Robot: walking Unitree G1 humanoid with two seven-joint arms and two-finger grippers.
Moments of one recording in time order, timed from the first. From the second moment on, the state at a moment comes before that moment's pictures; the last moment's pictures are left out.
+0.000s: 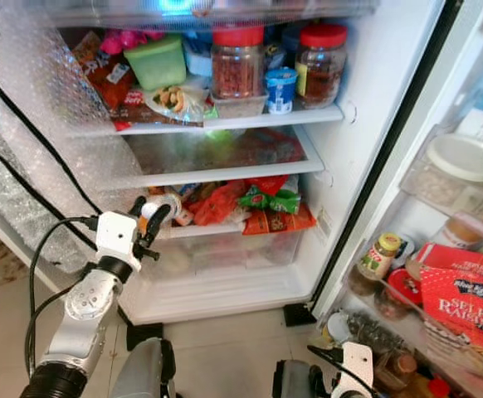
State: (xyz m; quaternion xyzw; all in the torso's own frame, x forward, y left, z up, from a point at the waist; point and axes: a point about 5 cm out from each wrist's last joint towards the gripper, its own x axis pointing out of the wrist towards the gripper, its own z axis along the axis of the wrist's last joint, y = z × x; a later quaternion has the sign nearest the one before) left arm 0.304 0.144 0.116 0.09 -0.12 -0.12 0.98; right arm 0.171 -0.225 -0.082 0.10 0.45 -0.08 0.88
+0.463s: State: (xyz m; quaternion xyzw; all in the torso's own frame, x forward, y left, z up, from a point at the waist) left arm 0.304 0.141 0.113 0.08 -0.11 -0.12 0.98; right arm 0.169 -0.226 -0.083 0.10 0.45 -0.08 0.88
